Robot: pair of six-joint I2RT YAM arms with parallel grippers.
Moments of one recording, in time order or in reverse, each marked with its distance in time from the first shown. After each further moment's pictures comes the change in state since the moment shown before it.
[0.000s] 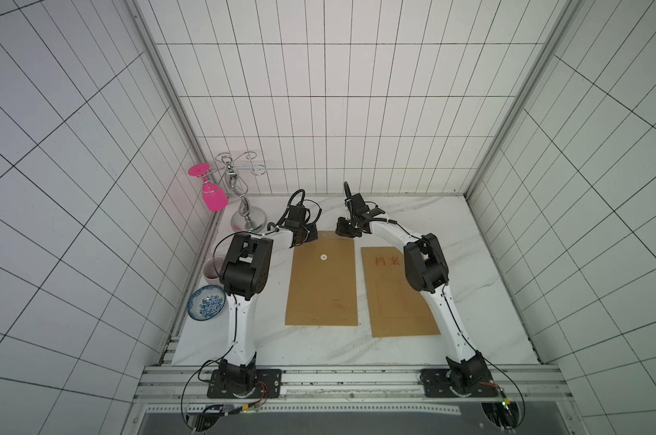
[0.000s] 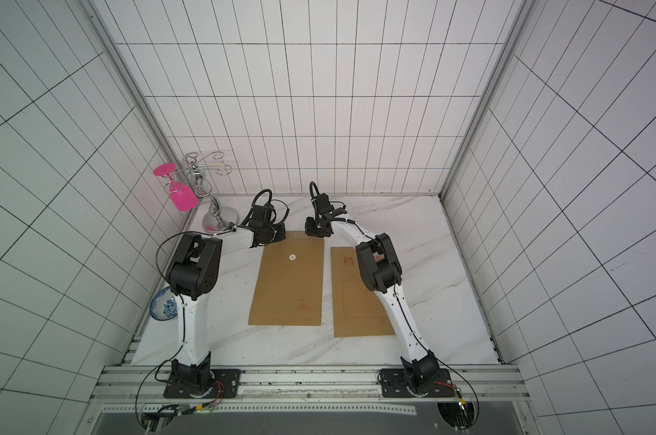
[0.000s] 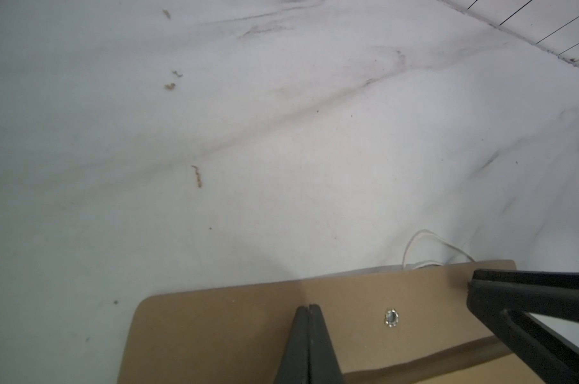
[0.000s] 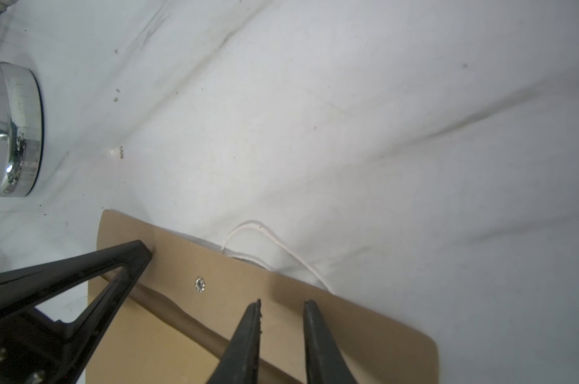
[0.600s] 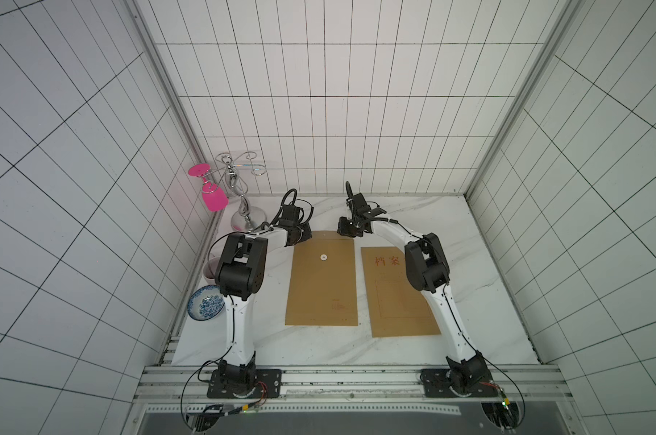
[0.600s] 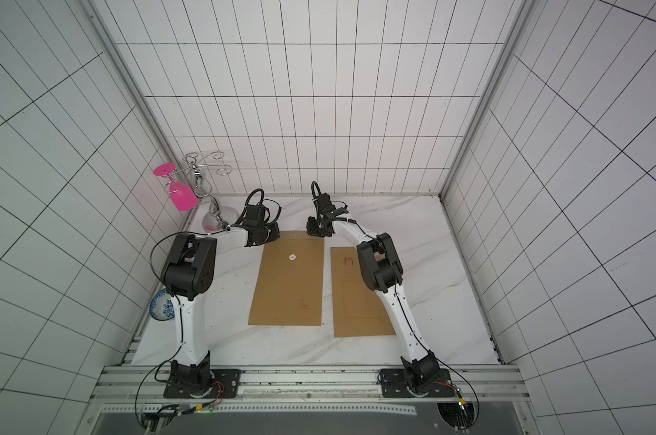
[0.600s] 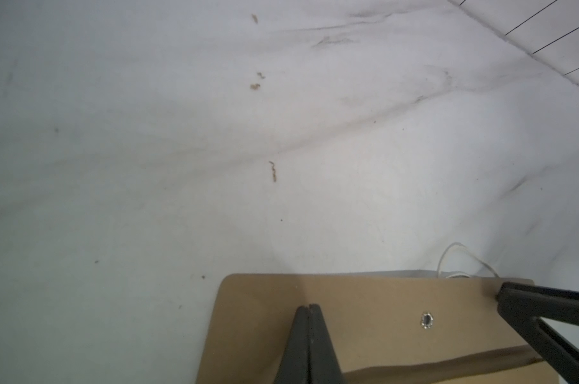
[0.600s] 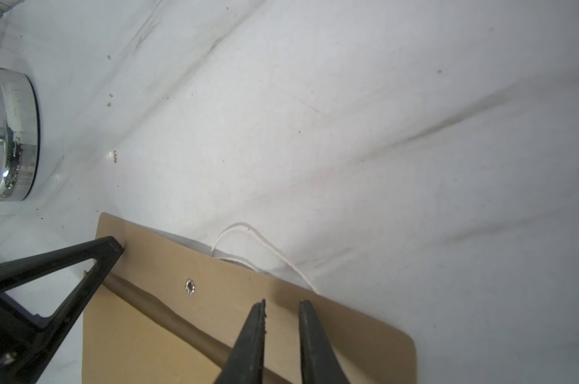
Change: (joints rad) left arm 0.040 -0.022 -0.015 -0.033 -0.006 -0.063; right arm -0.005 0.000 0.000 -0.001 -0.004 0.000
